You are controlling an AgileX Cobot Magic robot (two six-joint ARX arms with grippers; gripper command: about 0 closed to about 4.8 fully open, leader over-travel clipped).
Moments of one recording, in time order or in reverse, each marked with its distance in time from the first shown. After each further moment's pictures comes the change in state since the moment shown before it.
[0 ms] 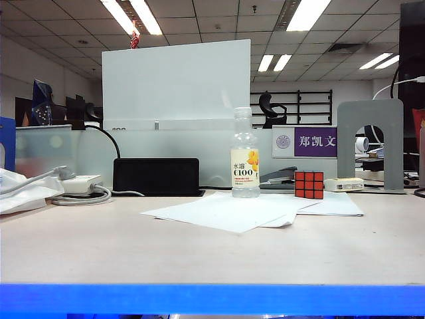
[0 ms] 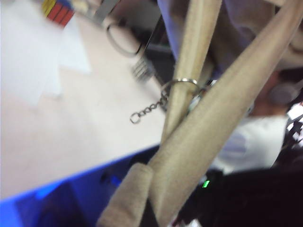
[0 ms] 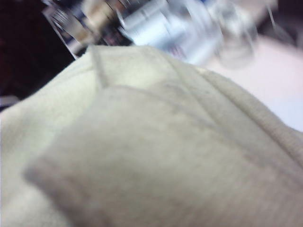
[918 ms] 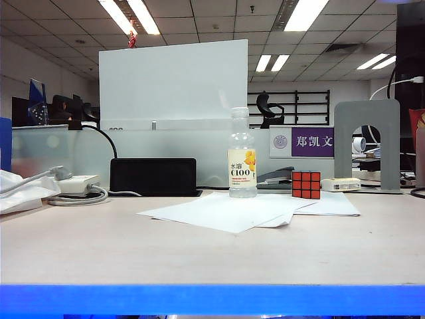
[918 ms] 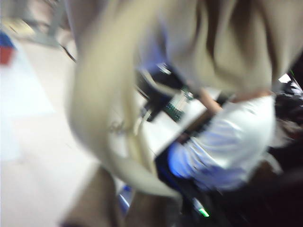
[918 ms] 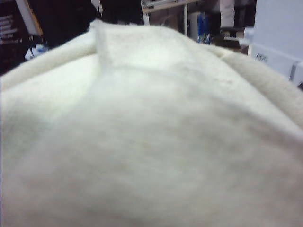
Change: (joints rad) left arm 0.008 0.599 0.324 0.326 0.113 0.188; right arm 0.164 -0.014 -0.107 0.390 0.205 -0.117
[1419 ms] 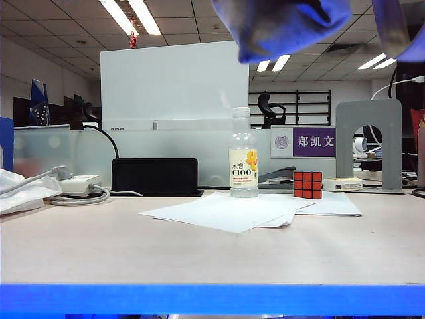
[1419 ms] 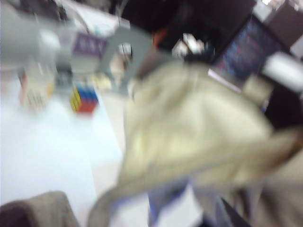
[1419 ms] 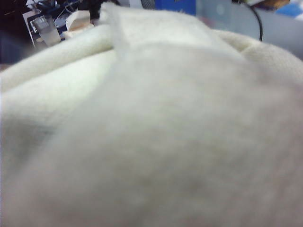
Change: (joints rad) left arm 0.307 0.113 0.140 0.002 0.053 0.067; right arm 0.041 -0.033 -0.188 -0.061 0.010 -0.033
